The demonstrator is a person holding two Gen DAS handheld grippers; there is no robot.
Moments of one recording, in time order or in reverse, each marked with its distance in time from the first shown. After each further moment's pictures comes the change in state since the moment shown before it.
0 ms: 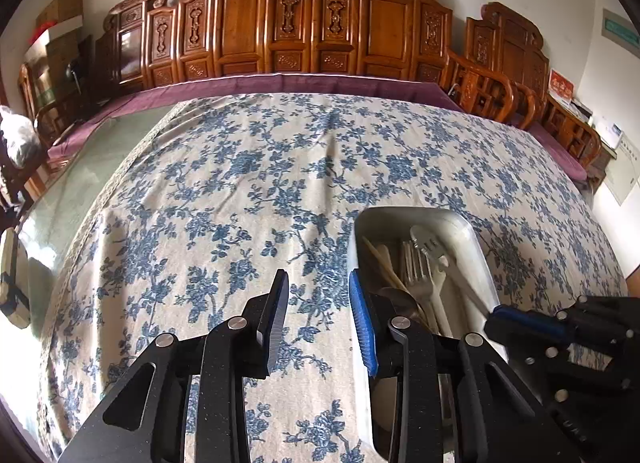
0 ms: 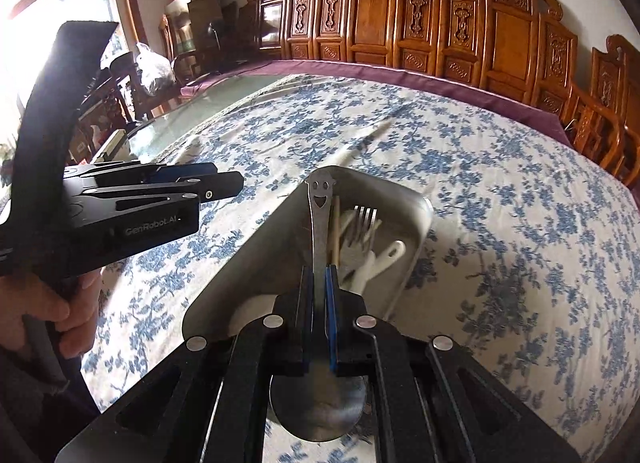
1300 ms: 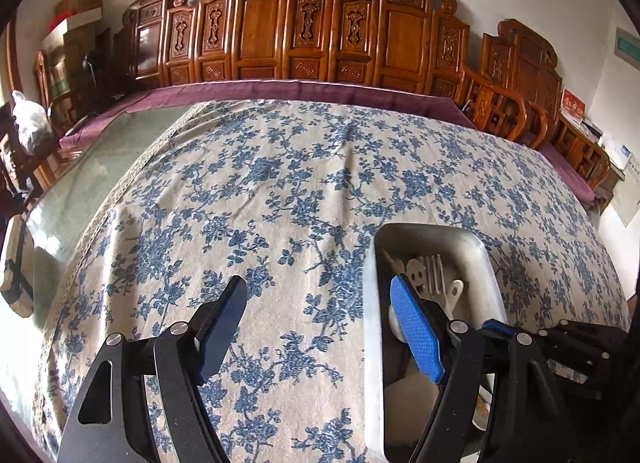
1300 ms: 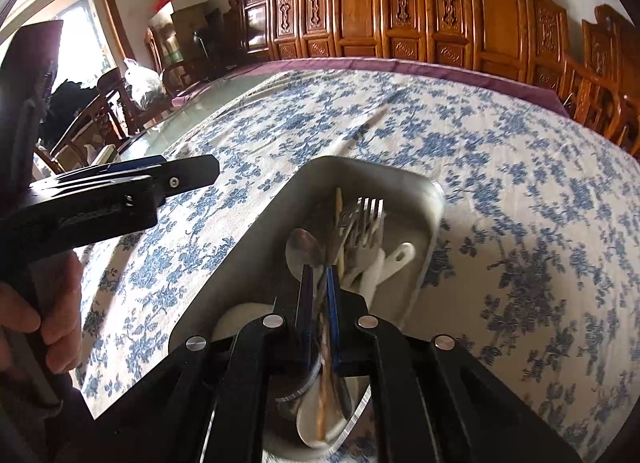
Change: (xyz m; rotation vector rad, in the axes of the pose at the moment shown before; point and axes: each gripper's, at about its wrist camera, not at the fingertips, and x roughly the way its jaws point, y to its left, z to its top) left arm -0.006 0.008 0.002 -0.049 -0.038 0.023; right arm 0.010 -0.010 -0.006 0.078 -0.021 0.004
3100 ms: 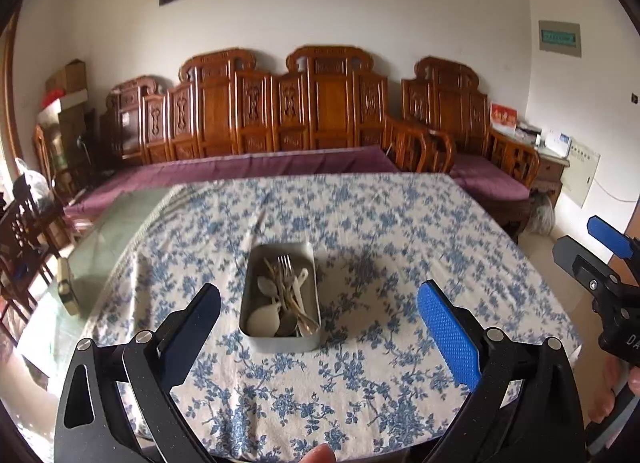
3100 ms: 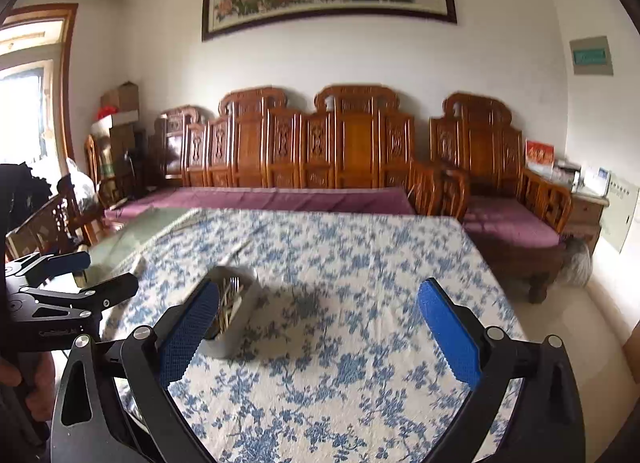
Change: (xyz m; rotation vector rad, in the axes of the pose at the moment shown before) left arm -0.260 -0.149 -0.066 0.138 -0.232 -0.055; right arm -0.355 -0.019 -0.096 0.086 -0.476 -0.374
